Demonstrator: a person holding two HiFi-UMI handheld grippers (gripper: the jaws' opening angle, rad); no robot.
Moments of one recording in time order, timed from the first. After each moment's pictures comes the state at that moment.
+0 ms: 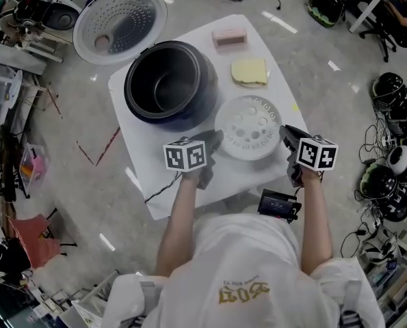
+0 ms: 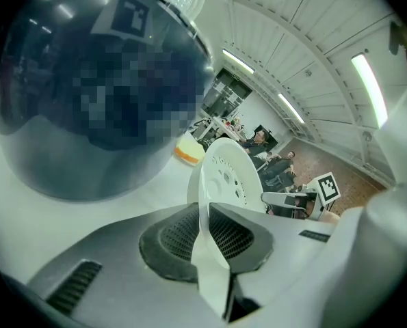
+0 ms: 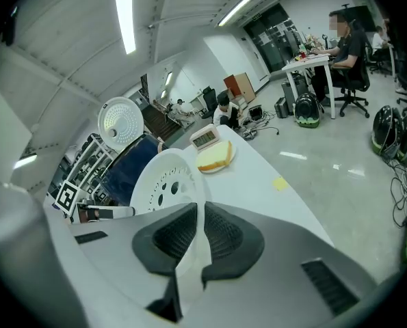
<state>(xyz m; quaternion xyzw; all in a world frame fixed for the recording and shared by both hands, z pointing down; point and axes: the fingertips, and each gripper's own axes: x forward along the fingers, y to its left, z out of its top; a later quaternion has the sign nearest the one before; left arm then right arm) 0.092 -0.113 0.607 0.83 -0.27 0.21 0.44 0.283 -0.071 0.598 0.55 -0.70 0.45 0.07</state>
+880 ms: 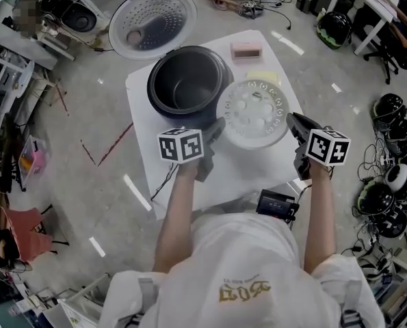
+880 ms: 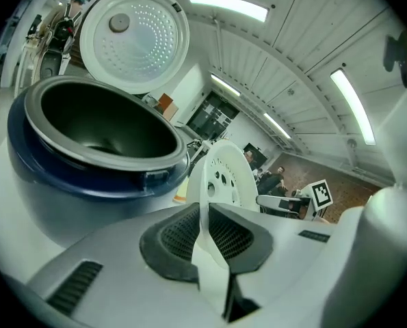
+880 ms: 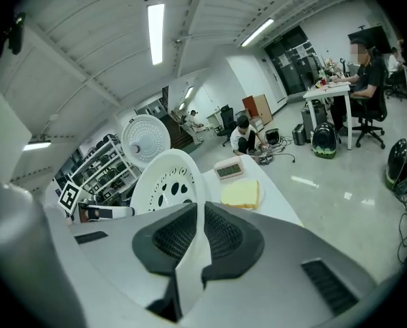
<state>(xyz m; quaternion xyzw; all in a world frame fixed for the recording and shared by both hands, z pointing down) 0.064 -0.140 0.509 0.87 -0.27 0.12 0.40 0.256 -0.107 0.495 0.55 -0.75 0.36 0.04</state>
